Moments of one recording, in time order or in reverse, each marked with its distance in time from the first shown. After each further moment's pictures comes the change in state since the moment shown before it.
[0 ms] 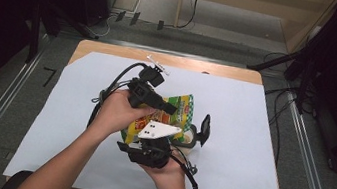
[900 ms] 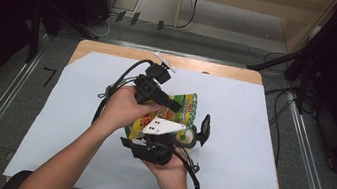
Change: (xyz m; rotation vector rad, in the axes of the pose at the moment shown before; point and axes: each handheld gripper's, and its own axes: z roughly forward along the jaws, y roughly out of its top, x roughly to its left) left arm -0.001 0.015 0.007 0.022 0.006 0.009; right arm -0.010 0.002 -0.004 -0.018 -0.019 0.036
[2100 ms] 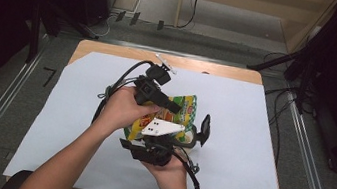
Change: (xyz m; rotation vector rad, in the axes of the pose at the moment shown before) left arm -0.002 -0.001 0.000 0.016 -0.003 0.008; right arm 0.003 -0.001 0.000 0.009 0.005 -0.006
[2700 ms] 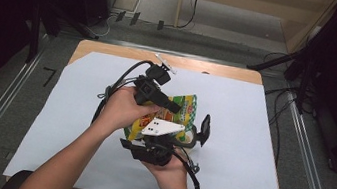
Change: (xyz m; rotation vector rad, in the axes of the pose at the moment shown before) left arm 0.000 0.000 0.000 -0.001 0.001 -0.002; right arm 0.000 0.001 0.000 0.004 0.000 -0.002
